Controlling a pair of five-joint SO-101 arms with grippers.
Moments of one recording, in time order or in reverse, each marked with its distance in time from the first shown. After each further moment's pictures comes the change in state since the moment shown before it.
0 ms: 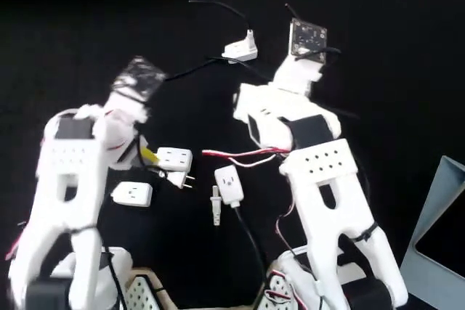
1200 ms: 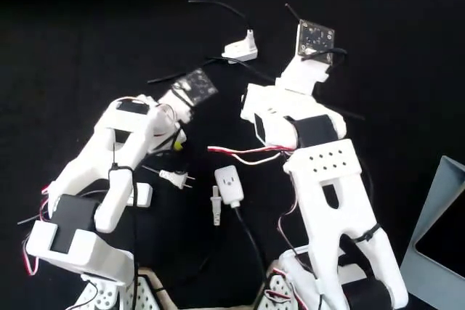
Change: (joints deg) left arm 9.0 28.6 -3.3 -24.9 -0.7; right arm 1.8 0.0 0.4 0.0 0.7
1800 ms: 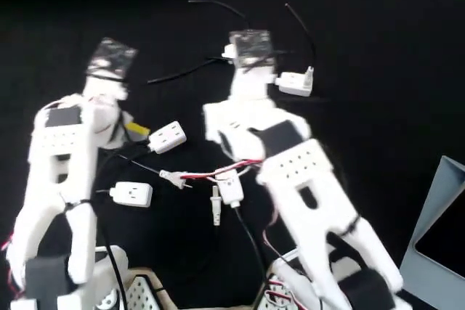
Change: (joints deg) left arm -19.4 -23.8 5.4 10.5 14.9; right arm -14.3 4.5 0.8 -4.9 8.7
